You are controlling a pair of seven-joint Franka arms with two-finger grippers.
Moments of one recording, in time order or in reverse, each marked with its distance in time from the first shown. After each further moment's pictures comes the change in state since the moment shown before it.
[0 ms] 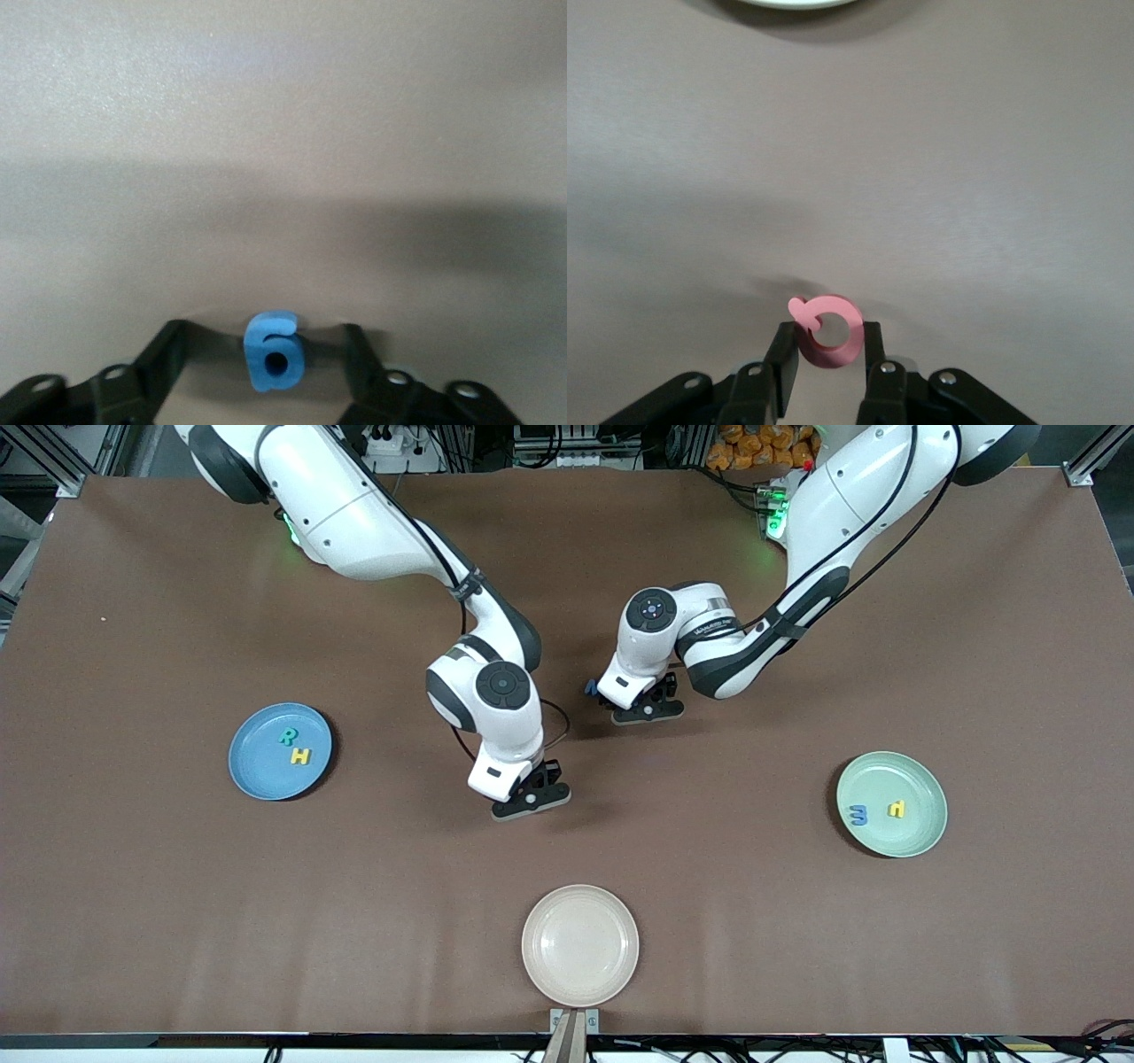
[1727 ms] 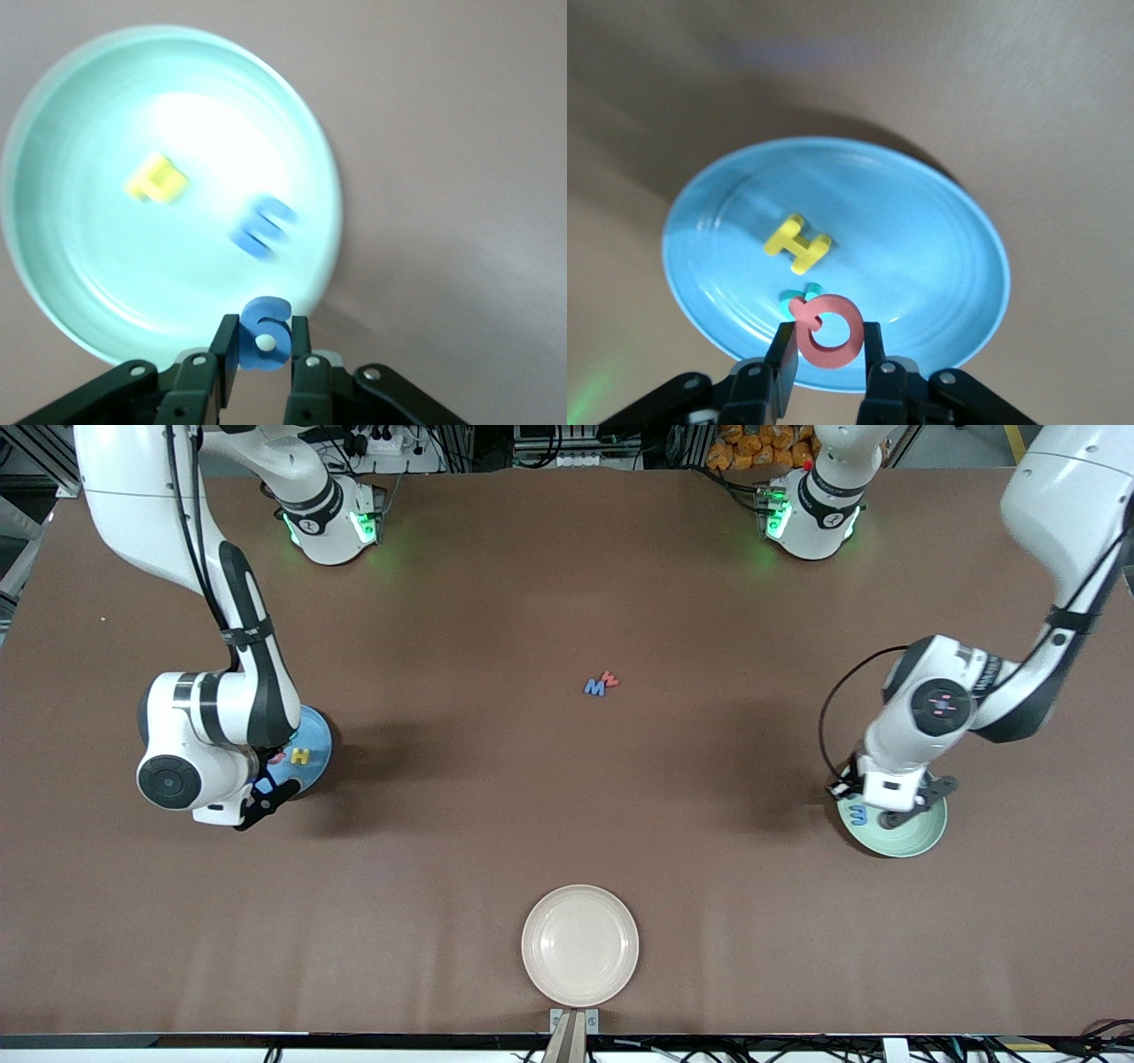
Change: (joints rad) left arm 0.680 -0.148 0.016 0.059 -0.041 -0.123 0.375; right arm -0.189 -0.240 -0.470 -0.382 0.268 -0.406 -1.108
